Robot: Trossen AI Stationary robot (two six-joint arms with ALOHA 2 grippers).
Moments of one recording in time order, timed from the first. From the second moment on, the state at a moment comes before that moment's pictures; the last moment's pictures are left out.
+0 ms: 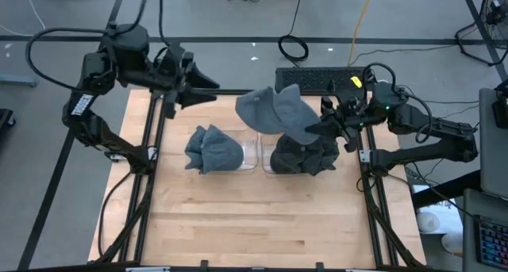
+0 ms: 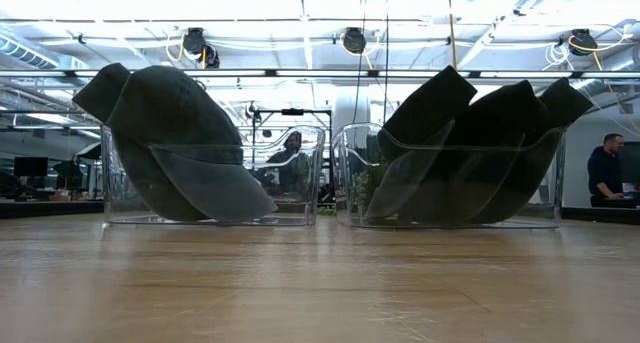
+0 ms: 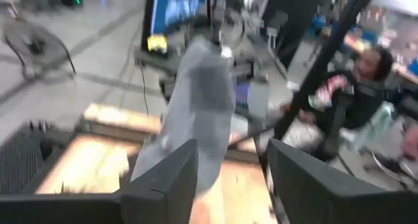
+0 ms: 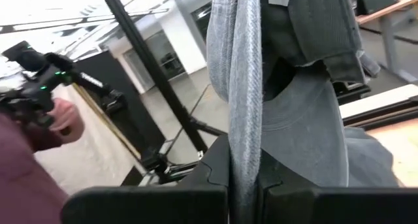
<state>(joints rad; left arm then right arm) 0.26 1.45 2.23 -0.97 0.37 -0.21 -0.16 0.94 1.14 -0.17 -0.40 0.49</state>
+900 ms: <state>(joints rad) 0.12 1.58 2.23 -1.05 0.44 -0.22 -0.09 1.03 1.14 -0.13 -0.61 0.49</state>
